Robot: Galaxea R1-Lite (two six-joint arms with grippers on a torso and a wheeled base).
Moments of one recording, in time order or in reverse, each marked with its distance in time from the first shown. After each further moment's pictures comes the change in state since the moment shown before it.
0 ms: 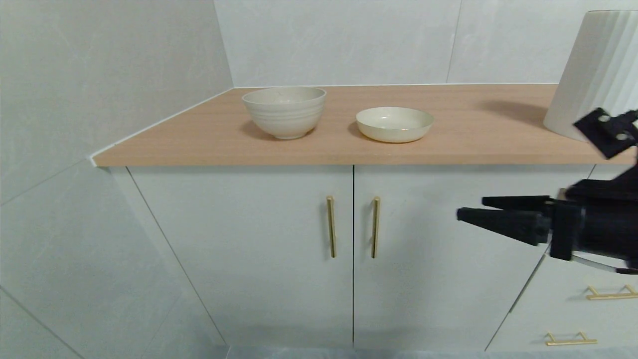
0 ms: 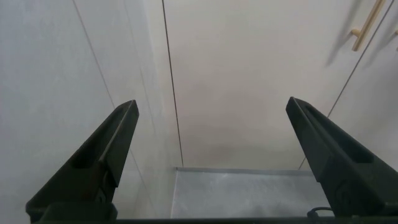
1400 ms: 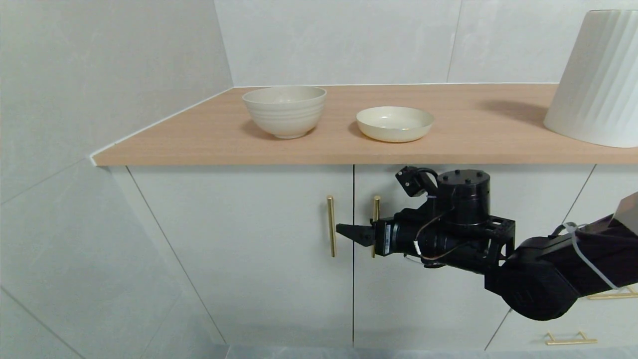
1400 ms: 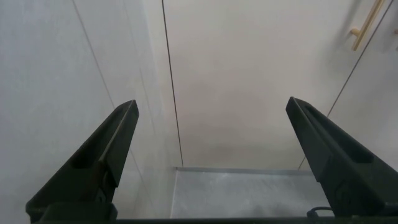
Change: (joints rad) left arm 0.000 0.000 0.000 0.000 0.000 0.000; right arm 0.188 0.630 -0.133 -0.526 -0.151 0.162
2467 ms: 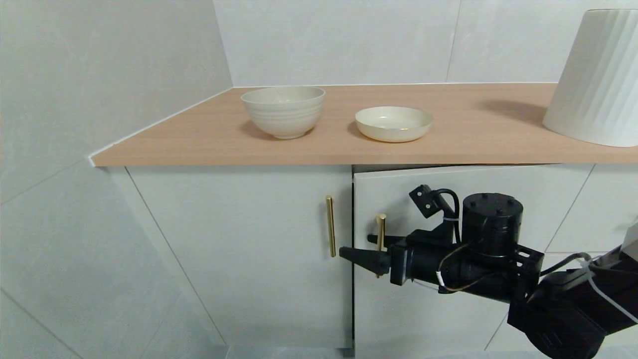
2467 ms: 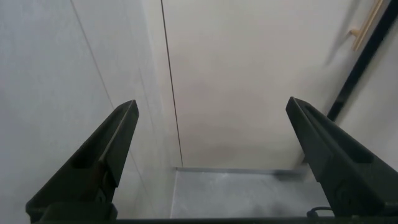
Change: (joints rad) left arm 0.001 0.000 0.000 0.000 0.000 0.000; right arm 0.031 -0.031 0.234 -0.247 0.216 0.059
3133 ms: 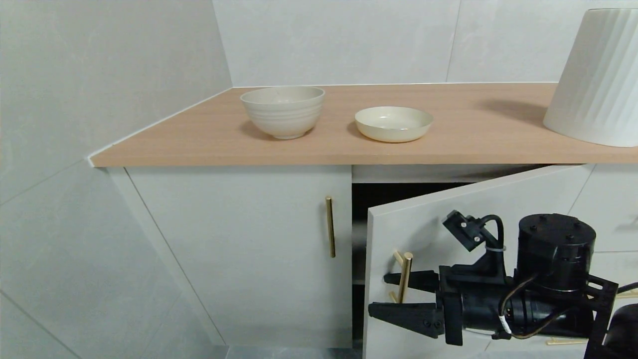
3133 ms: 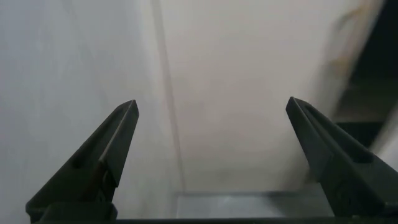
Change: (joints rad) left arm -0.002 0.011 -0.101 -0.017 -0.060 0.026; right arm 0.000 -0.182 0.233 0.005 0.194 -0.010
